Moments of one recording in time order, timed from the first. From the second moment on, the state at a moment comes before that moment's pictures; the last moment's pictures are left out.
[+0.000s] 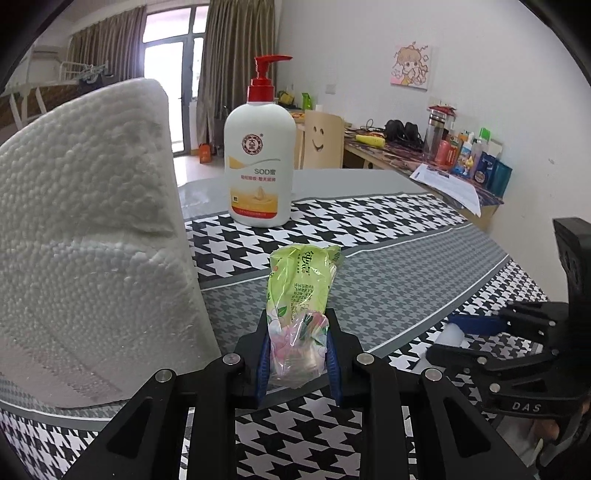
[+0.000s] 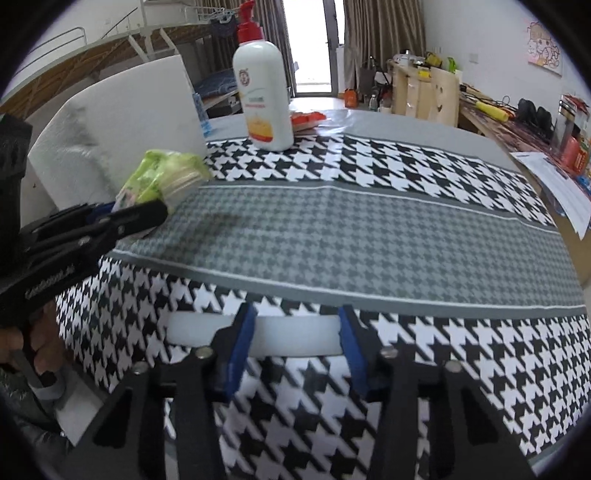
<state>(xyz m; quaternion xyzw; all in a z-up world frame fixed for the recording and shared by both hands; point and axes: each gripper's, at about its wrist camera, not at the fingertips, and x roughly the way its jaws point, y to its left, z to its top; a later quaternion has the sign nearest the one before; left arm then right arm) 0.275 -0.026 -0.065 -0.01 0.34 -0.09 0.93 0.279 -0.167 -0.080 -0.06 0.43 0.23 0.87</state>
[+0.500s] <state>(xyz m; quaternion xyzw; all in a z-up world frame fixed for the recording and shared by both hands) 0.265 -0.022 -0.064 -0.01 0.33 -0.10 0.94 0.220 -0.174 -0.074 -0.08 0.42 0.25 0.87</state>
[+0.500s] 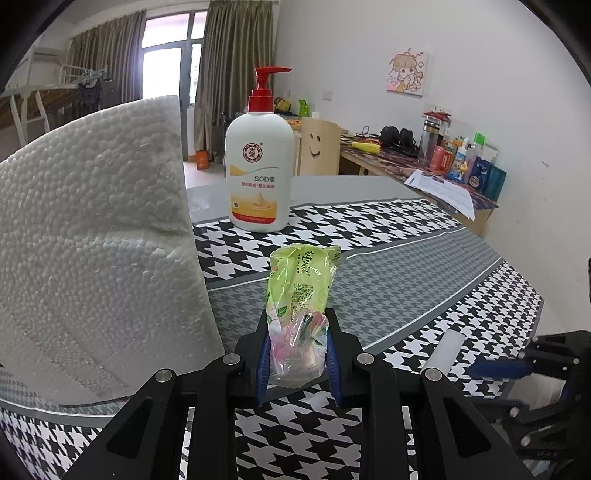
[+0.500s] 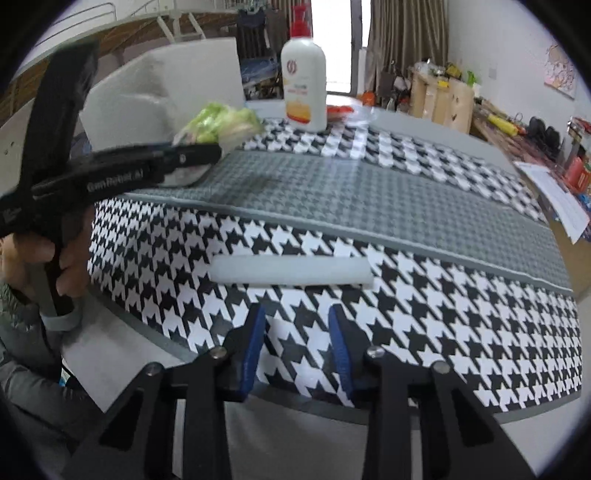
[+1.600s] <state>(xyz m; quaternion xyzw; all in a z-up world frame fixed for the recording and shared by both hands) 0.219 0.017 -0.038 -0.06 0.25 -0.14 0.96 0.270 -0.147 -0.079 0.12 0.45 0.04 0.89</state>
